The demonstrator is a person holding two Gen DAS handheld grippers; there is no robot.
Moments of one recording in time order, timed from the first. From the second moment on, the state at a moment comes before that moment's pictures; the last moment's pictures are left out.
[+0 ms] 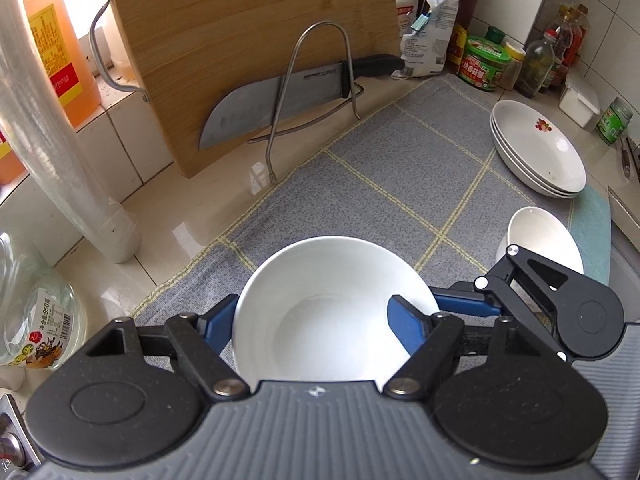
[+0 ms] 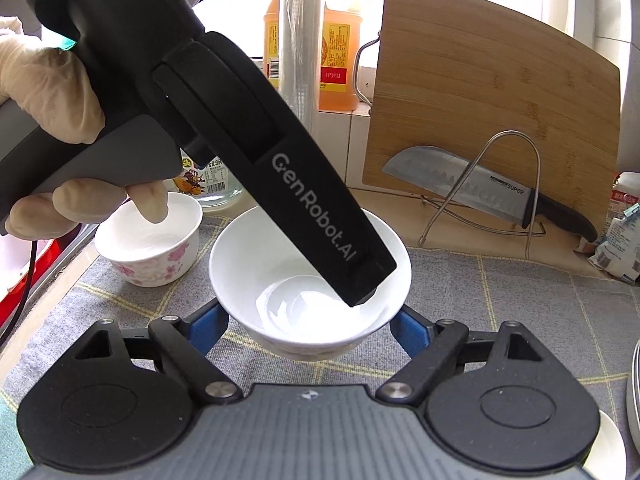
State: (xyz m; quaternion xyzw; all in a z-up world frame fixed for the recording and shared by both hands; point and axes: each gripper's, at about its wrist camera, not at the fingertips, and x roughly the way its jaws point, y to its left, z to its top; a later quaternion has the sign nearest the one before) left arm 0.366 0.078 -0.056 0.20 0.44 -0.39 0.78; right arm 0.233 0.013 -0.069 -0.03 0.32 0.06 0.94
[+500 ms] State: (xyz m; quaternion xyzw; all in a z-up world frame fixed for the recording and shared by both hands) left arm 0.315 0.041 -0.041 0.23 0.42 -0.43 0.77; right arm 0.174 -0.019 -0.049 -0.03 0.32 0.01 0.95
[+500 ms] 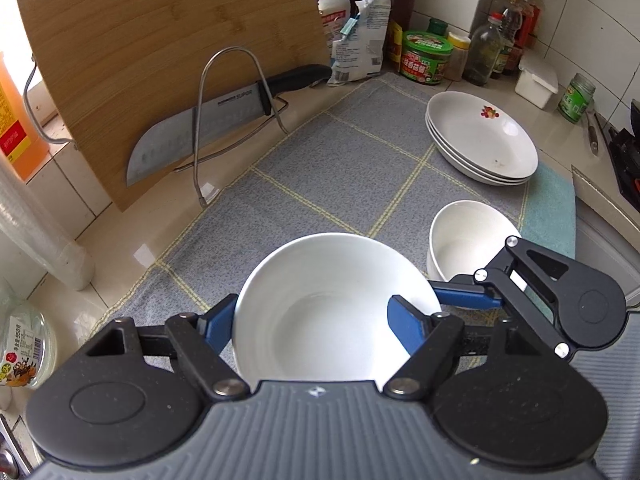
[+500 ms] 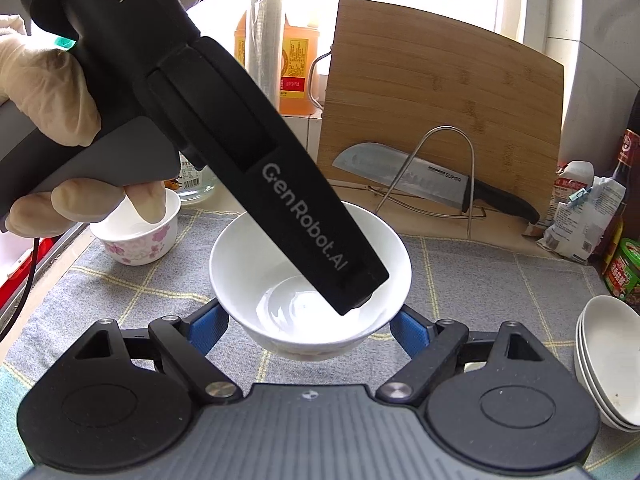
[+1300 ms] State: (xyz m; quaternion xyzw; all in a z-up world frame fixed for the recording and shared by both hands) left arm 0.264 -0.067 -0.037 0.27 0.37 -0.53 0.72; right arm 0.112 -0.098 -0.038 -0.01 0.32 -0.11 0.94
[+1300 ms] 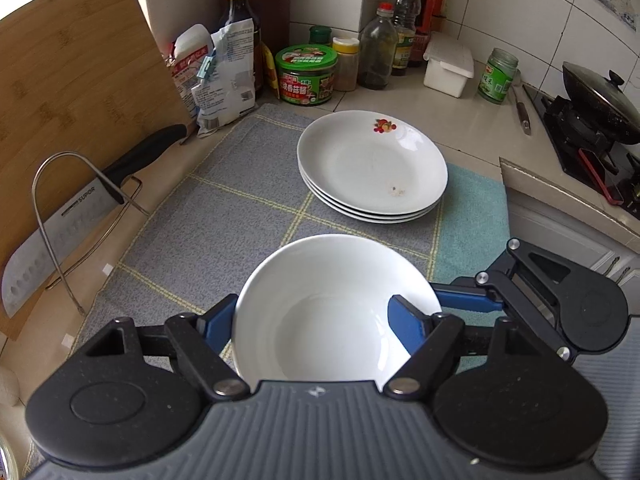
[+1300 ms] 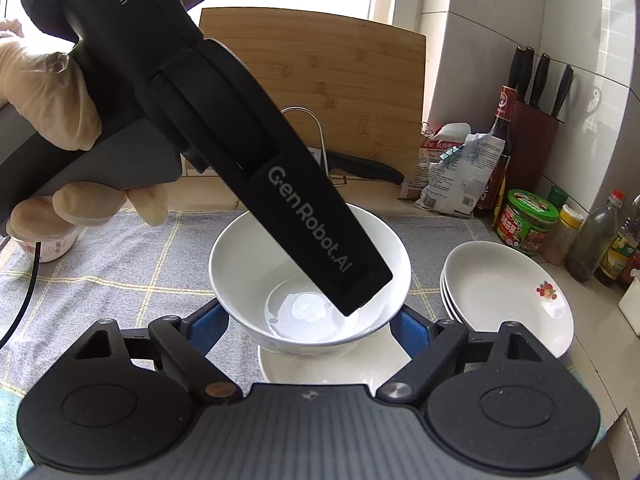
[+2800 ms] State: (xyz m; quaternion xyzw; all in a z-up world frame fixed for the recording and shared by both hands) left arm 0.260 -0.096 -0.085 0.28 0.41 -0.54 0.69; right arm 0.109 -0.126 -0.068 0.03 0.36 -0.11 0.93
